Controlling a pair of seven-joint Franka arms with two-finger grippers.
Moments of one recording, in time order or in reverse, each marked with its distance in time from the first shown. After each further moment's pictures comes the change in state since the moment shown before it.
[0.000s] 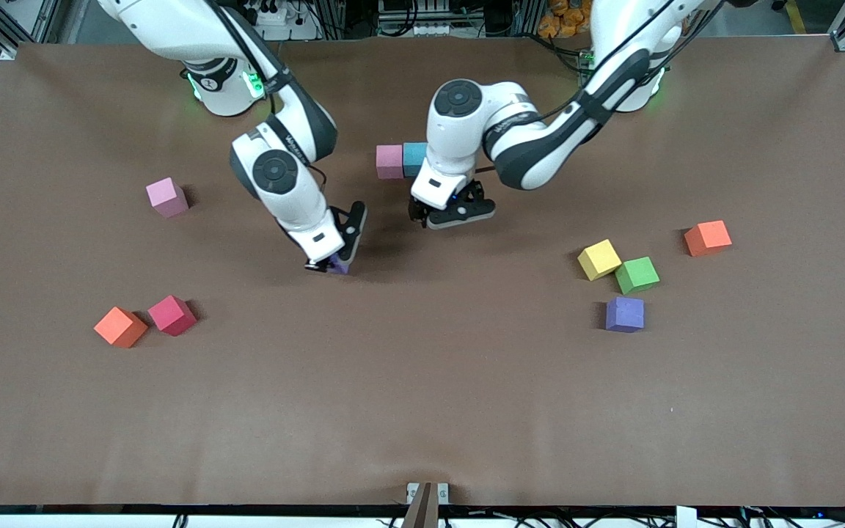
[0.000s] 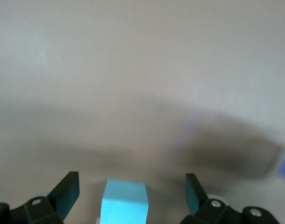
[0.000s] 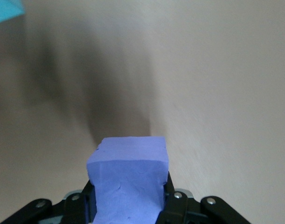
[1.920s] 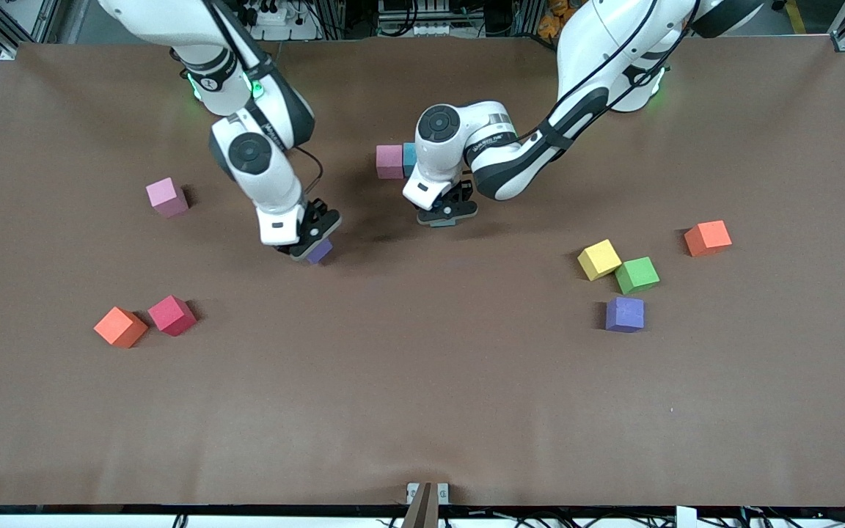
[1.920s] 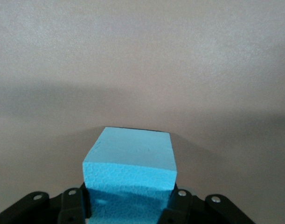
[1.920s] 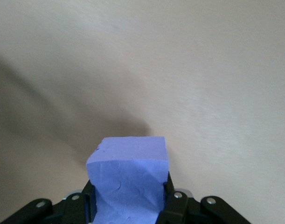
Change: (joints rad) left arm -0.177 0.162 0.089 -0.039 -0.038 0.024 0.043; right arm -0.115 -0.123 -0.020 -0.244 -0.043 0.130 0.458
